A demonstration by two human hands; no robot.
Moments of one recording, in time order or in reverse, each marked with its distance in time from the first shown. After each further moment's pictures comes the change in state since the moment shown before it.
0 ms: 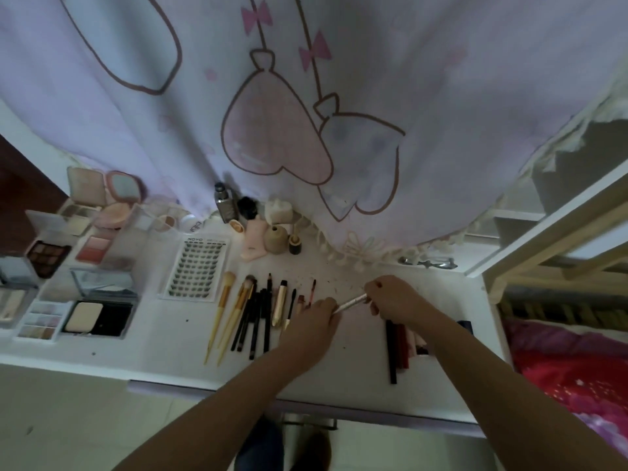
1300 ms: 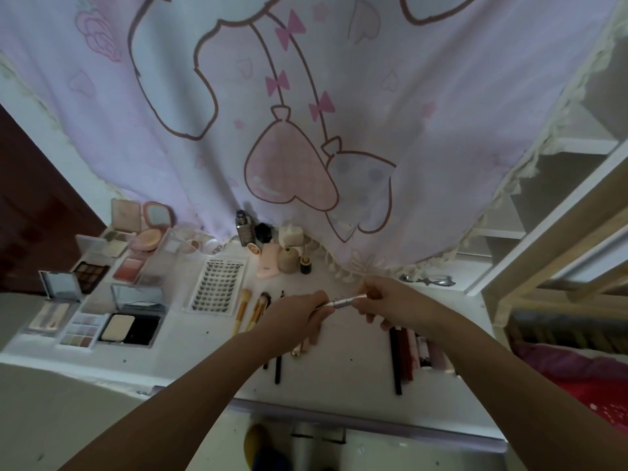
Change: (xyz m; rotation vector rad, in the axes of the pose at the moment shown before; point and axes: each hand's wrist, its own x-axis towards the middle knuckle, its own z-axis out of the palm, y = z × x) left_hand -0.032 0.001 -0.088 0.220 0.057 0.206; right_hand -0.063 -0.032 -0.025 0.114 -0.178 -0.346
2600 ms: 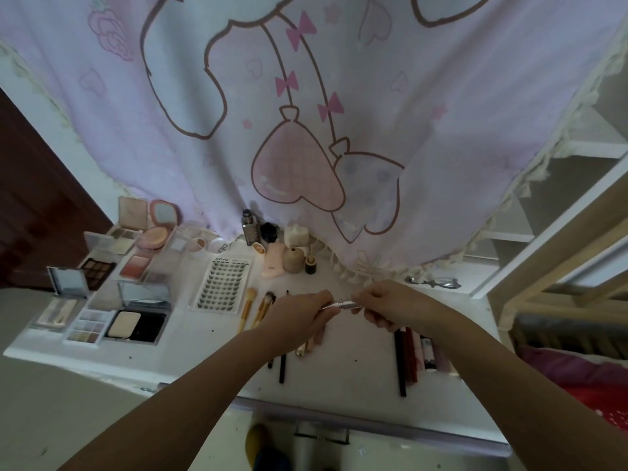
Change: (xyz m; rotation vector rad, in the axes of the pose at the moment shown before) left_hand 0.000 -0.004 0.000 0.068 0.037 0.031; right_hand 0.006 -0.008 0.004 0.022 -0.063 0.109
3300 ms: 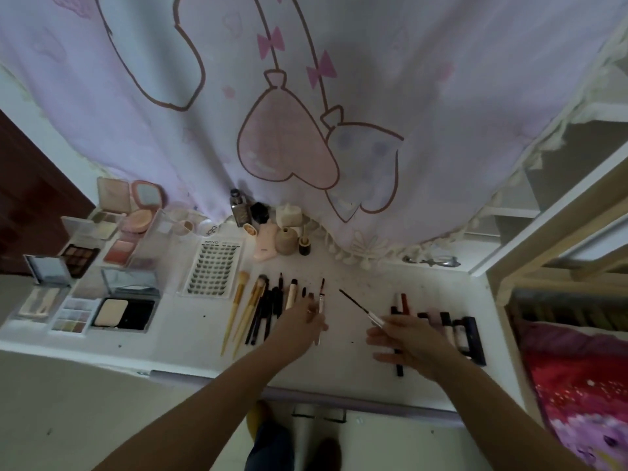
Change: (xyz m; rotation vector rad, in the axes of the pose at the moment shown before) left_hand -0.003 0.009 0.058 -0.671 -0.097 -0.557; right_hand -0.005 0.091 0.034 0.774 0.177 0.315
